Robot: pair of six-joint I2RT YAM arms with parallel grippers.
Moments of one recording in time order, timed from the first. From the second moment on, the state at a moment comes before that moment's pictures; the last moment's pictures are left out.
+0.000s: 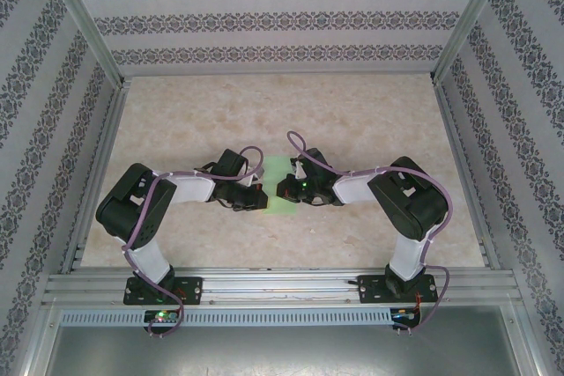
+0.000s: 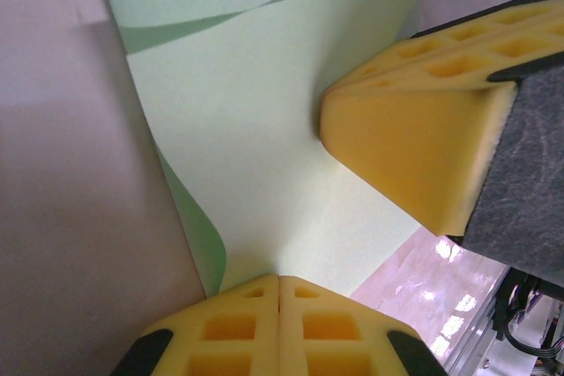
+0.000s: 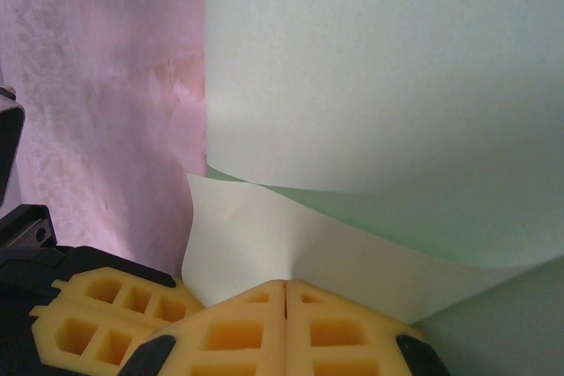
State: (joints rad) left arm -0.49 1.73 0.76 -0.11 0.64 -0.53; right arm 0.64 1.82 0.77 0.22 -0.48 0.88
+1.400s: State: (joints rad) left arm -0.49 1.74 0.76 -0.11 0.64 -0.54; right arm 0.72 1.81 0.76 0.23 -0.40 0.92
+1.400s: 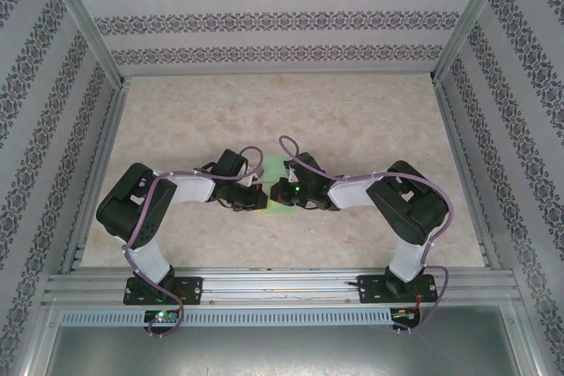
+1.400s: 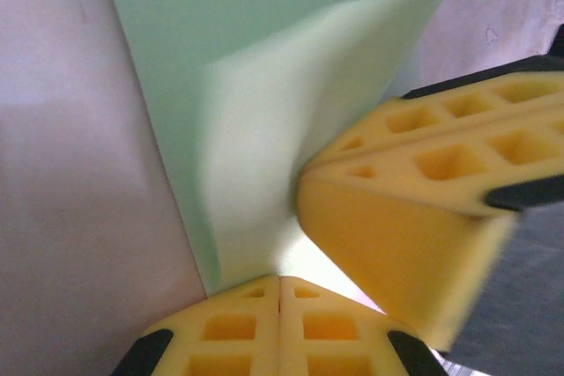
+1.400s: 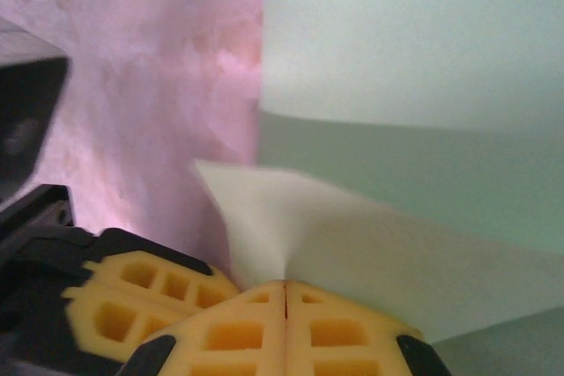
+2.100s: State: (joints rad) left arm -0.49 1.74 0.76 -0.10 0.64 -0.56; right arm 0.67 1.81 0.75 0.24 -0.45 0.88
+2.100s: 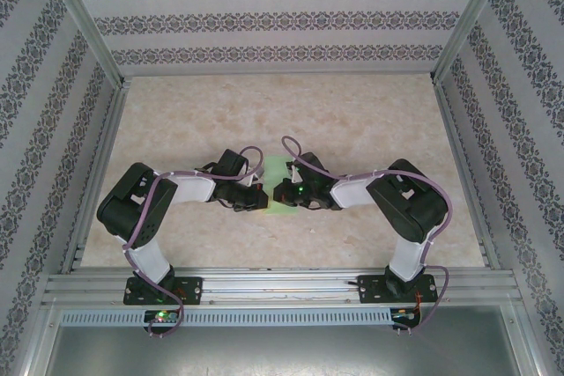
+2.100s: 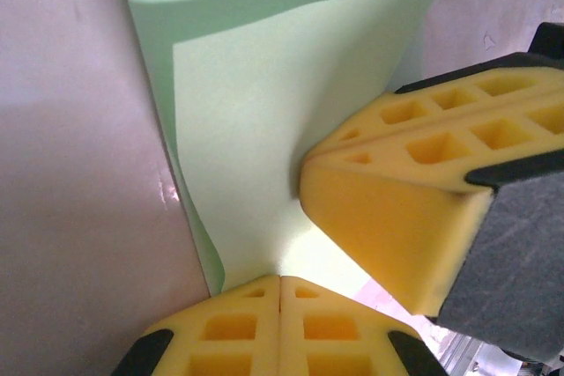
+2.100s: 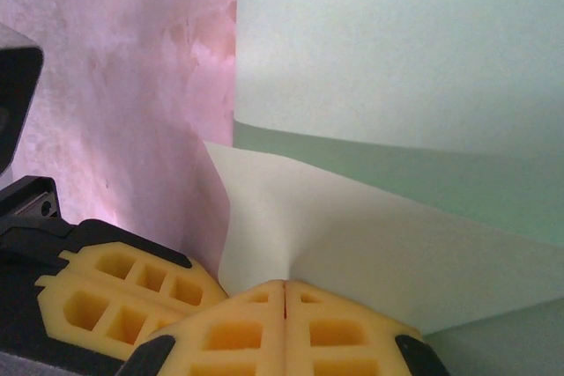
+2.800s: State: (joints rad) left arm -0.50 1.75 0.75 -0.07 0.65 -0.57; right arm 0.55 1.81 0.77 0.17 -0.51 0.82
